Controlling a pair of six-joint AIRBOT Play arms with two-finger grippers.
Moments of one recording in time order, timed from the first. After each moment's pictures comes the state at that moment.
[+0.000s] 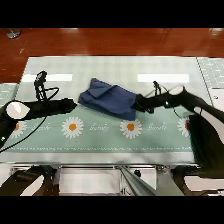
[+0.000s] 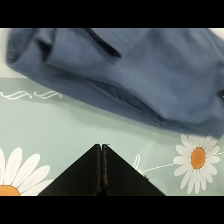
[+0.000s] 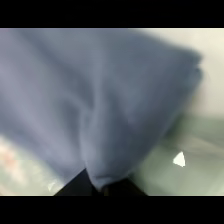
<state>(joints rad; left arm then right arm) -0.18 -0.89 0.63 0.96 -0.76 -1.50 0.16 -1.54 0.99 -0.57 0.96 1.37</state>
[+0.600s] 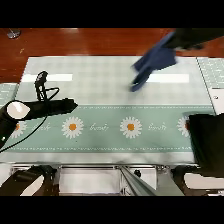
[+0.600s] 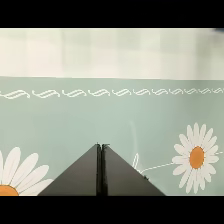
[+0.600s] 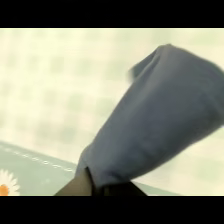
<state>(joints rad) -0.18 -0.89 0.63 0.96 -0.76 -1.50 -0.08 -1.49 1.99 -1.08 1.51 1.63</state>
